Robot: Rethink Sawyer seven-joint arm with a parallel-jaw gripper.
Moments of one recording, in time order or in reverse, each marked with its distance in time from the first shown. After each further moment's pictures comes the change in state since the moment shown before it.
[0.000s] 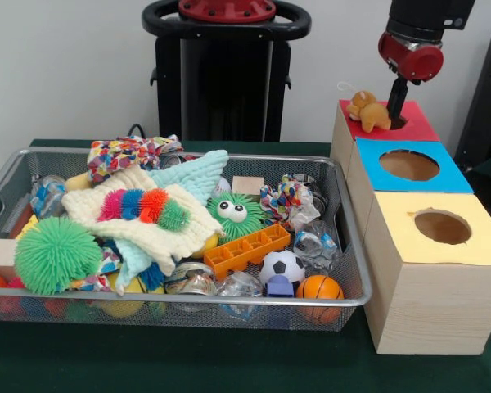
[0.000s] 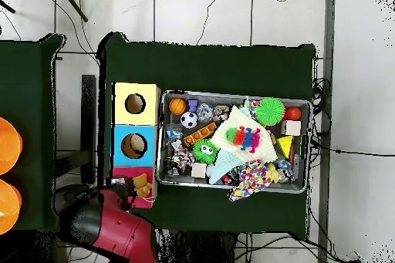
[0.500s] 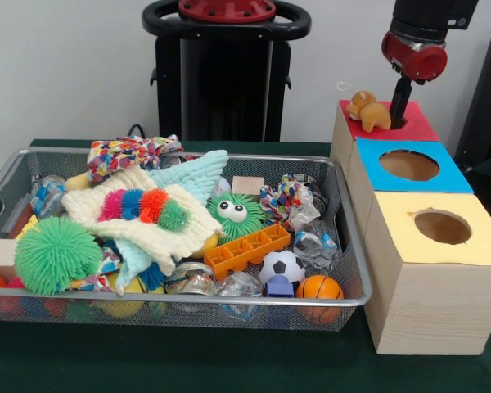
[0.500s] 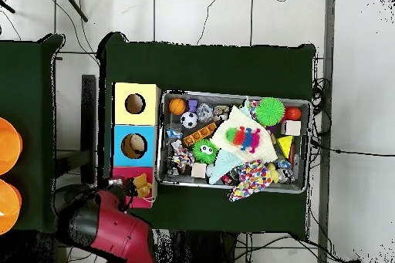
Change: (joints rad) arm 0.010 0.000 0.005 0.000 0.000 0.000 0.000
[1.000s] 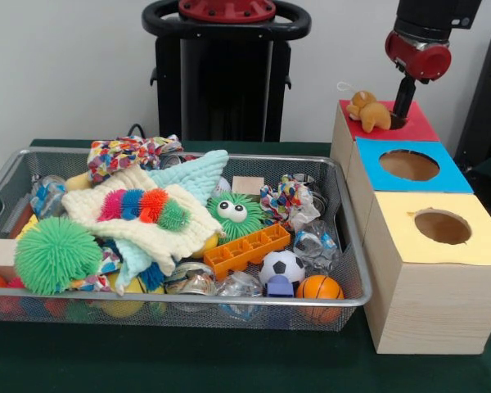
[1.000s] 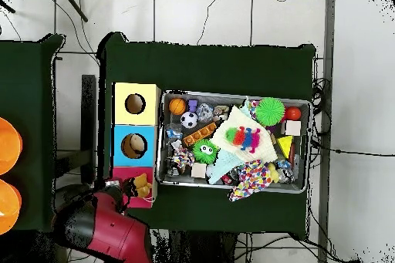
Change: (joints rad) arm 0.016 0.000 0.001 0.000 0.000 0.000 0.000
